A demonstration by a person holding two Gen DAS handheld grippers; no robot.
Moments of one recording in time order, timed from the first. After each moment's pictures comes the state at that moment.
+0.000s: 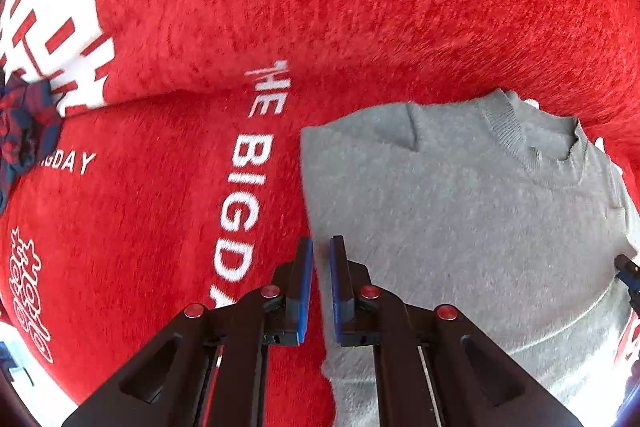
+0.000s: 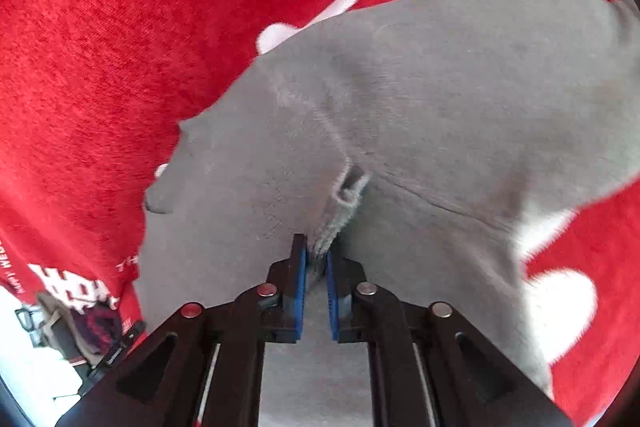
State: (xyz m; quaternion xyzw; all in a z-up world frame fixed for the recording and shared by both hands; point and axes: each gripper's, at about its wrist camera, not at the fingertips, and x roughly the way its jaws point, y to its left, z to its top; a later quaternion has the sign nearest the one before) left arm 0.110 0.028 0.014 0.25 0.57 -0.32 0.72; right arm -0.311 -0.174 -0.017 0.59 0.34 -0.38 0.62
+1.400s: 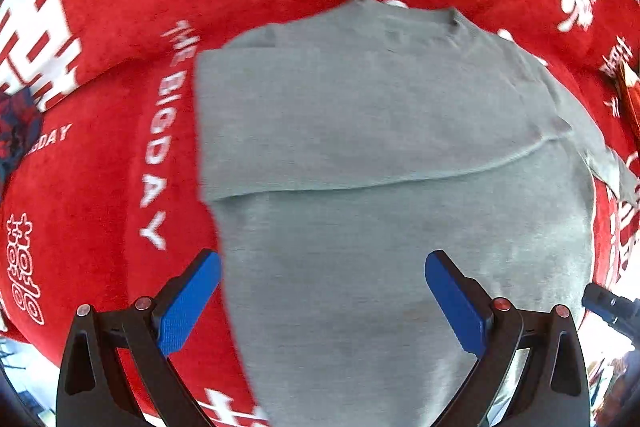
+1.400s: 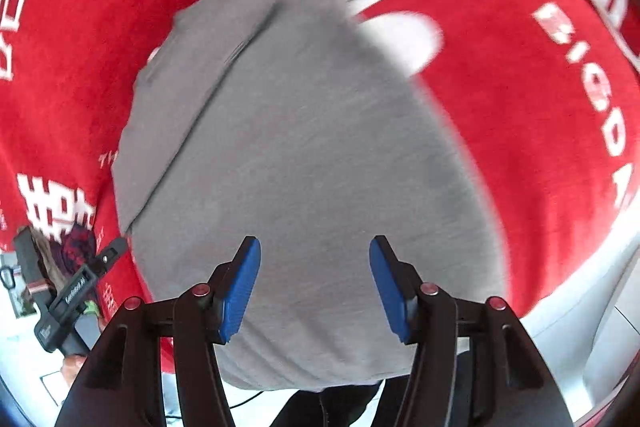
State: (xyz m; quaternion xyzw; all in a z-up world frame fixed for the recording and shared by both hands) left arm -0.022 0.052 0.043 0.31 0.57 -0.39 0.65; right arm -0.417 -0.029 0.041 0.60 0.41 -0.36 0.59
